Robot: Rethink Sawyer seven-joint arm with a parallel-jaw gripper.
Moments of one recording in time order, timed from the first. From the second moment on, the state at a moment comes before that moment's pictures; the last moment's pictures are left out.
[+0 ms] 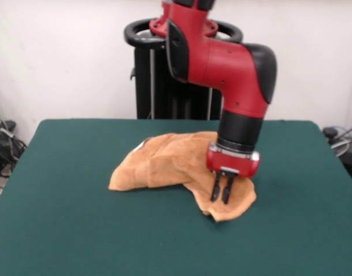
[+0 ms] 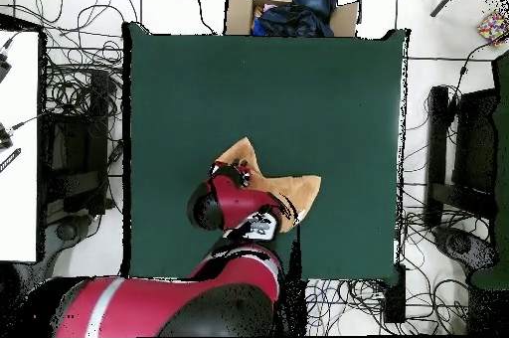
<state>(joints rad) 0.08 -0.32 -0.21 1.76 0.00 -0.21 1.93</state>
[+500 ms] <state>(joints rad) 0.20 -0.21 -0.26 1.63 0.08 -0.46 1.93</state>
